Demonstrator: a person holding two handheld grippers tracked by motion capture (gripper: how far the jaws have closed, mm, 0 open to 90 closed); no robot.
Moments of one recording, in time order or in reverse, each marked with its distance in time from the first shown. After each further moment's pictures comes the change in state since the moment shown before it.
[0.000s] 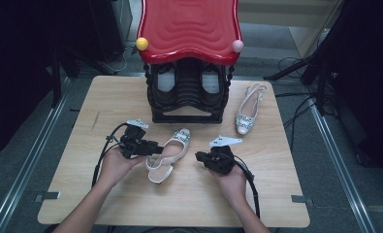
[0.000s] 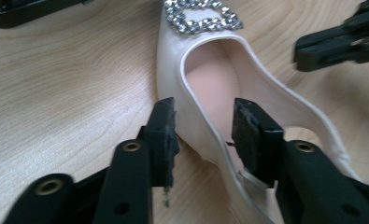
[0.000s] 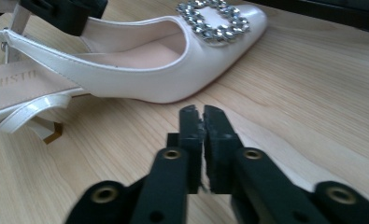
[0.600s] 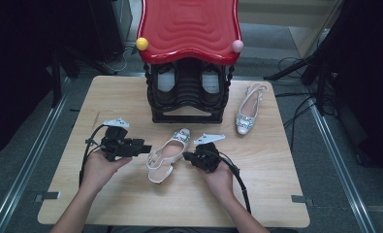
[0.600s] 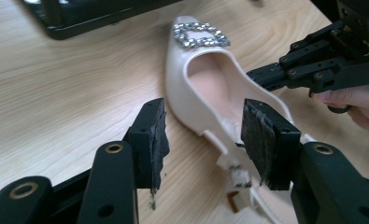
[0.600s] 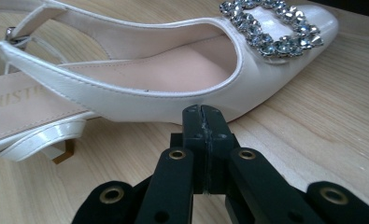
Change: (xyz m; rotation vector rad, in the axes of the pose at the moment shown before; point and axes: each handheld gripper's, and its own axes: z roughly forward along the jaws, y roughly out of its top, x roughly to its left) left arm 0.005 -0.017 -0.047 -0.089 0.015 -0.045; right arm 0.015 0.014 0.034 0.048 0.051 -0.030
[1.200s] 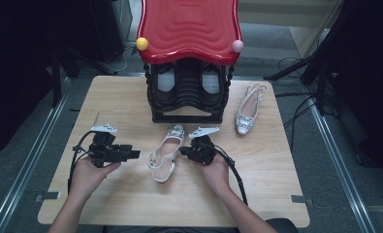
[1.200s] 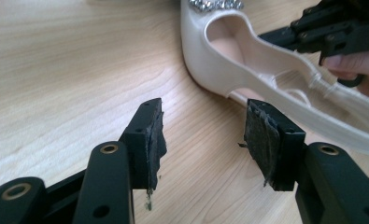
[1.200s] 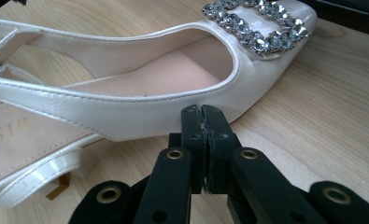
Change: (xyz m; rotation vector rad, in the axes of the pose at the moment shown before) left arm 0.015 -0.024 -0.014 0.025 0.037 -0.062; right arm -0.008 0.019 0.015 0.022 0.005 -0.011
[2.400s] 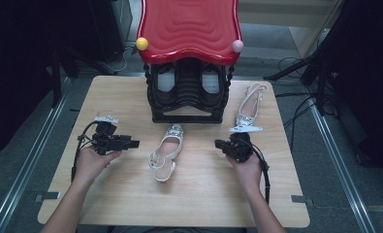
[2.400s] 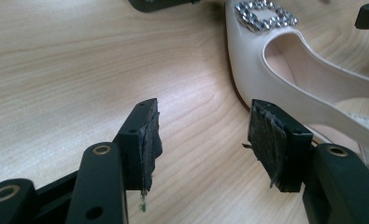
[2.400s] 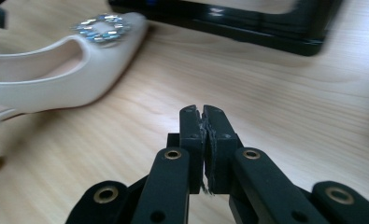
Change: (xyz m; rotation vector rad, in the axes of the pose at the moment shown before) left arm 0.044 0.020 0.024 -0.014 0.025 -0.024; right arm -0.066 -0.030 -0.085 -0.091 -0.184 0.162
